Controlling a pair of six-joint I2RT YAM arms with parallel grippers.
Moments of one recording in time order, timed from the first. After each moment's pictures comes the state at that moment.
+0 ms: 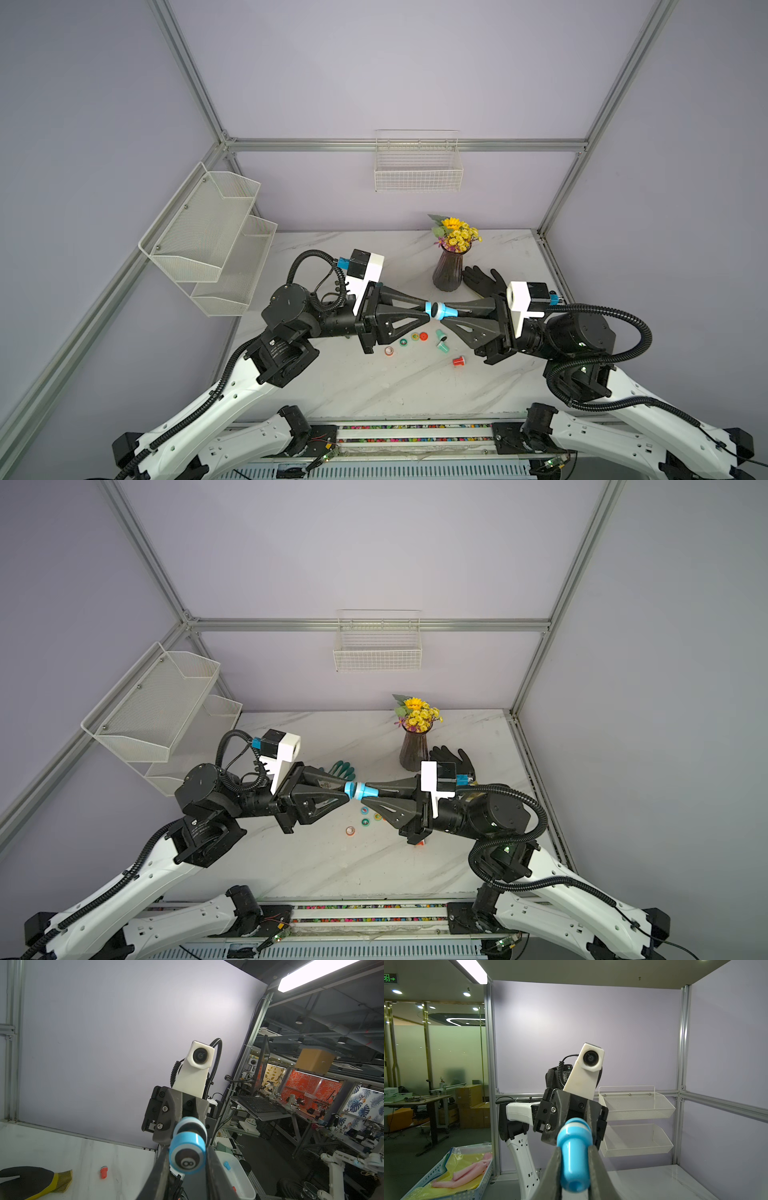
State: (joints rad) left arm -0.84 0.94 1.12 0.16 0.72 -0.57; right arm 0.94 0.81 0.95 0.31 -0.48 0.19
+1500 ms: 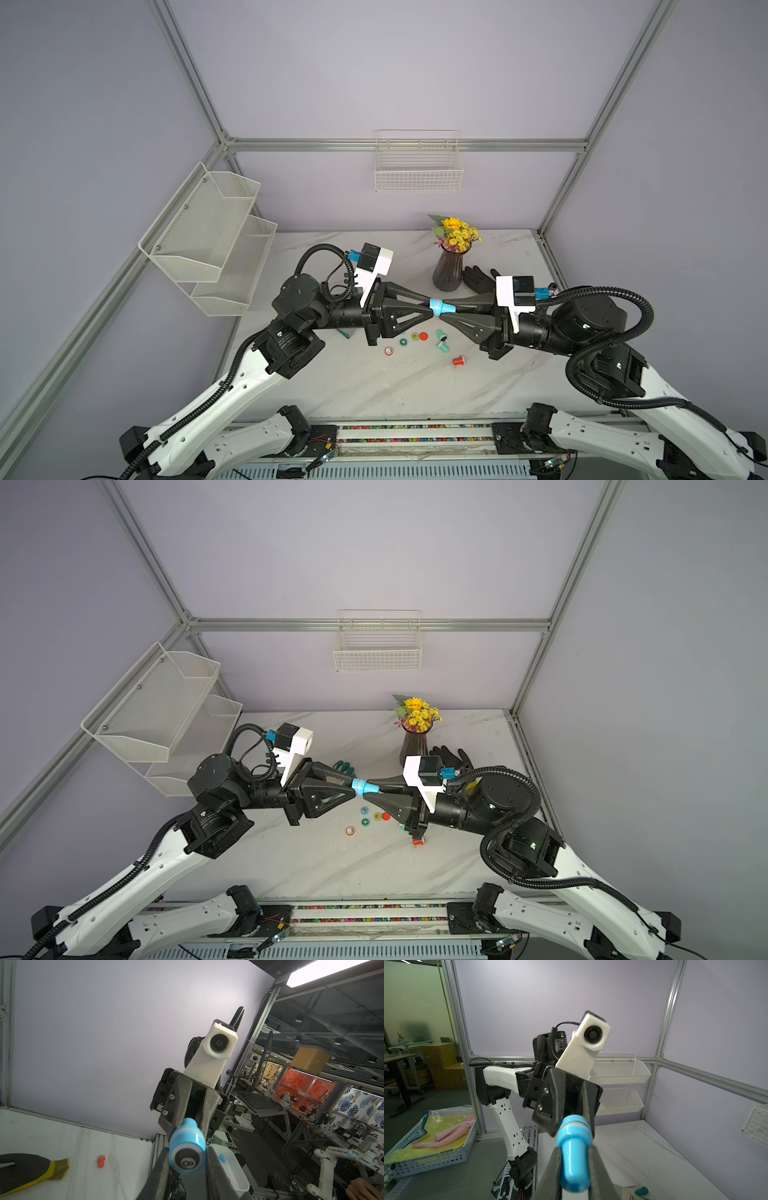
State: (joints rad) left arm -0.81 0.99 1.14 0.13 0.78 -0.58; right arm 0.94 0.86 1.20 -0.21 -0.39 -0.02
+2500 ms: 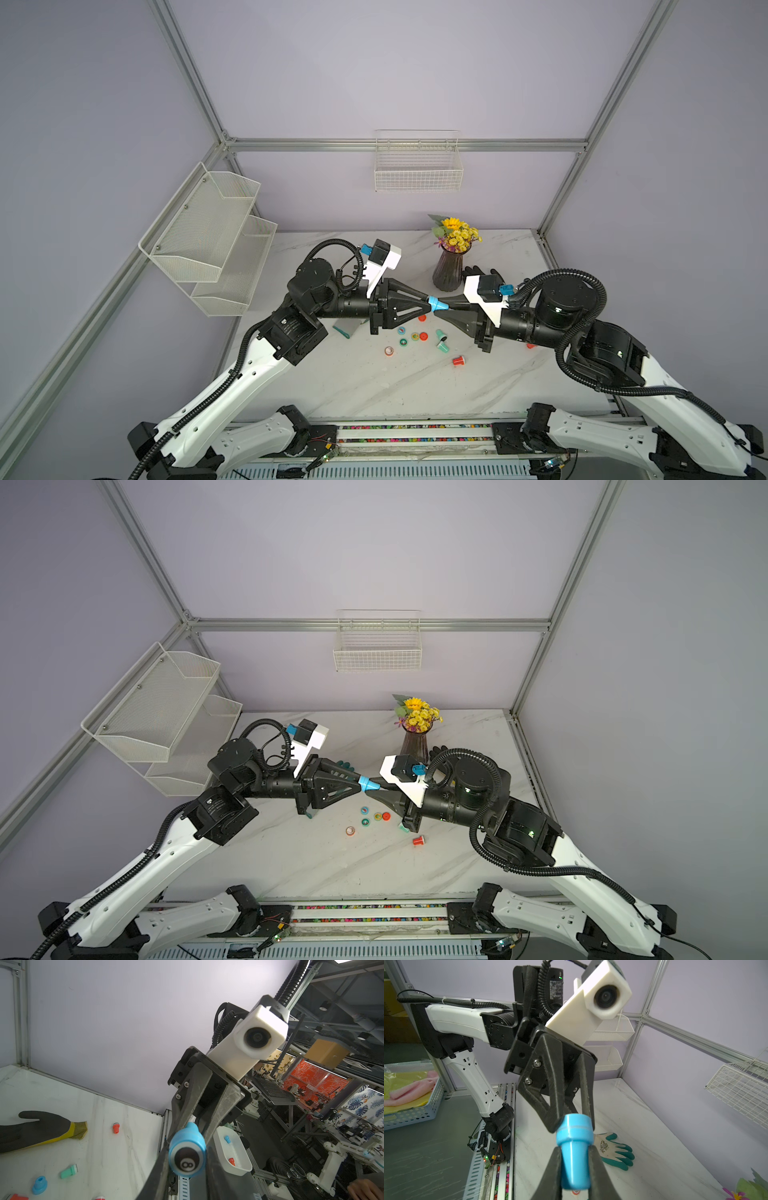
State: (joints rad) left arm -0.72 1.05 1.18 -0.06 0.87 -0.49; right arm 0.93 0.95 1.31 -0.51 -0.29 -0.16
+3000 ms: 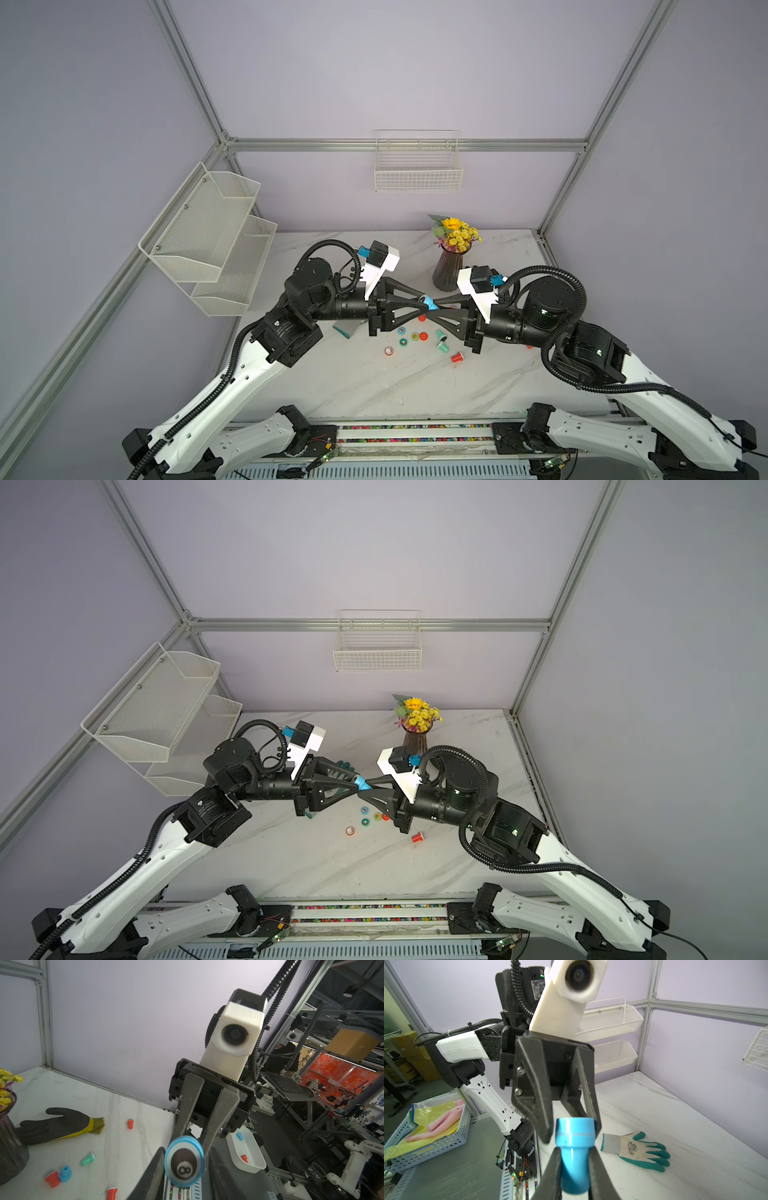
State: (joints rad) left arm -0.72 1.03 1.22 -0.18 0.82 -0.38; right arm 0.93 0.95 1.23 -0.38 -0.33 0.05
